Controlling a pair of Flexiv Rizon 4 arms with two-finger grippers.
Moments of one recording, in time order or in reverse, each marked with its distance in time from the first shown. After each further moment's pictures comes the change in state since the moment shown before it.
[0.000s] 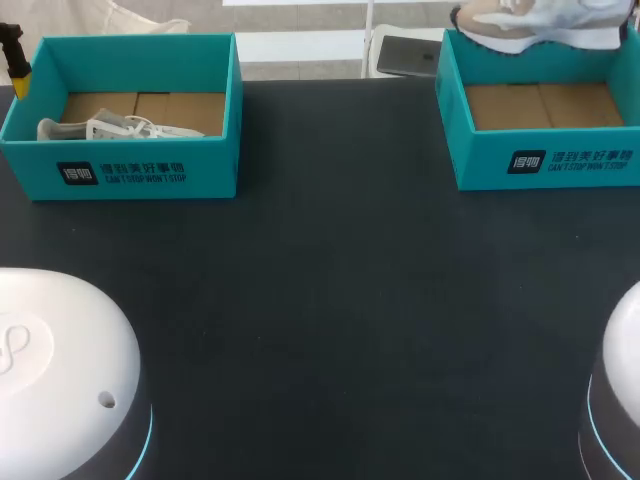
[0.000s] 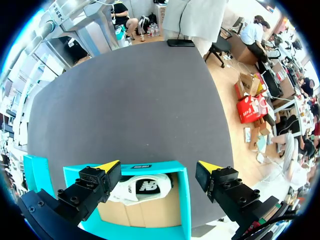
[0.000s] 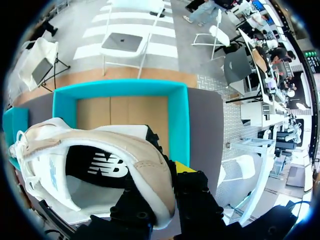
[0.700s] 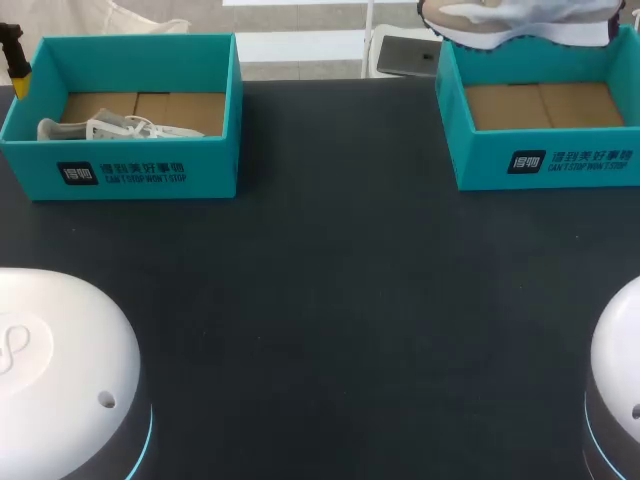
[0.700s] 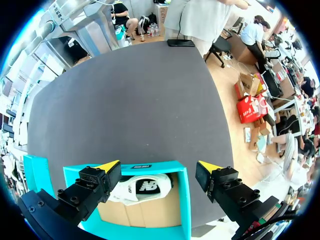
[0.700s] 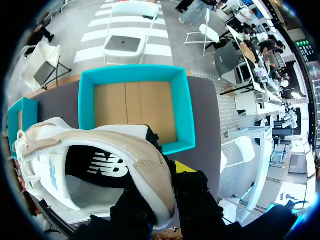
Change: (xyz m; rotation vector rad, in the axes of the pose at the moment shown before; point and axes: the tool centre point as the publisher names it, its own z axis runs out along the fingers) left arm 0.000 0.000 0.000 0.000 0.000 0.000; right arm 0.041 -0.097 -0.077 -0.016 -0.019 0.072
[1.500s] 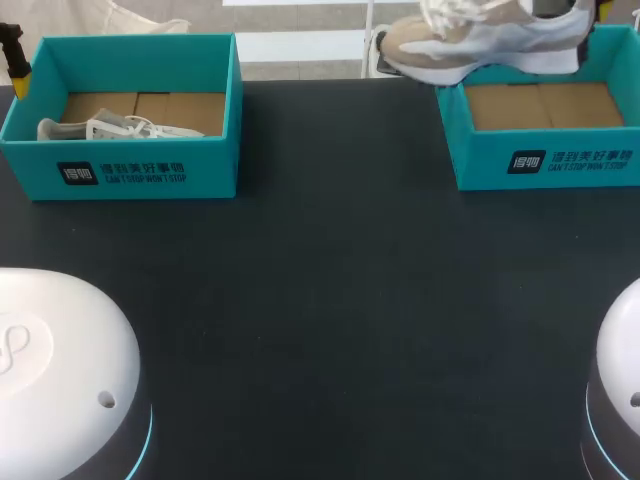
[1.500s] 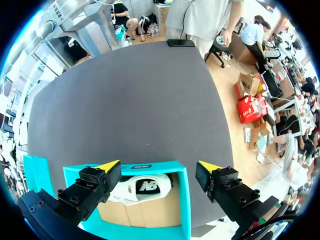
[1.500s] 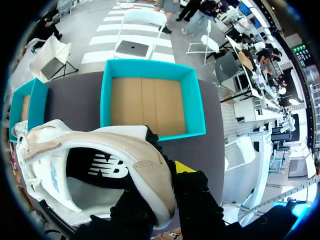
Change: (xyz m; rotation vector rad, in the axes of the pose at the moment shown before) left arm 0.000 0.000 0.000 0.000 0.000 0.000; right arm 0.065 -0.084 -0.037 -0.097 -0.025 -0.023
